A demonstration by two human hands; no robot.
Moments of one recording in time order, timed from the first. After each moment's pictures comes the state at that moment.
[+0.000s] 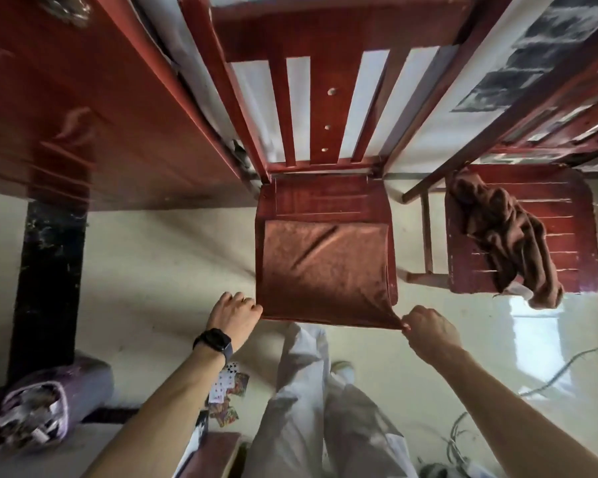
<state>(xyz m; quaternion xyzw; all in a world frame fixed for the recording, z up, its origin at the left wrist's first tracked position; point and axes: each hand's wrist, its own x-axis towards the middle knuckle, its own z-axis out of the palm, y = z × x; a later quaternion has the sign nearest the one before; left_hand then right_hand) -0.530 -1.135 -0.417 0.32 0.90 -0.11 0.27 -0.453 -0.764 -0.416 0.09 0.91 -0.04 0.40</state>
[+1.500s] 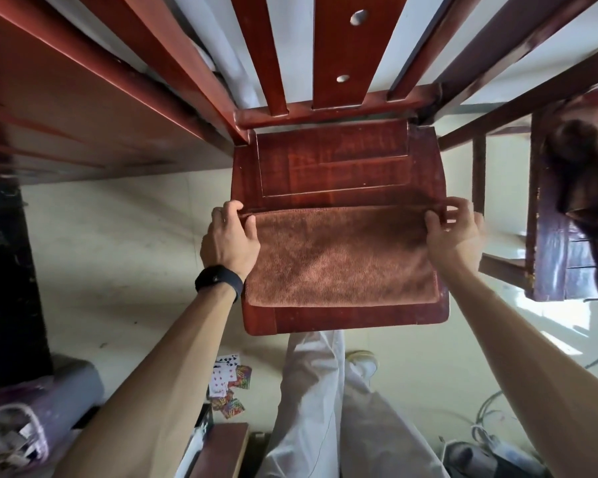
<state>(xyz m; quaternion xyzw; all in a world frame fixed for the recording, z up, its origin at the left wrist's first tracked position) -0.671 -1.090 -0.601 -0.08 0.97 0.15 0.16 -0.603 -0.766 -0.607 0.41 0.85 -0.32 0.07</state>
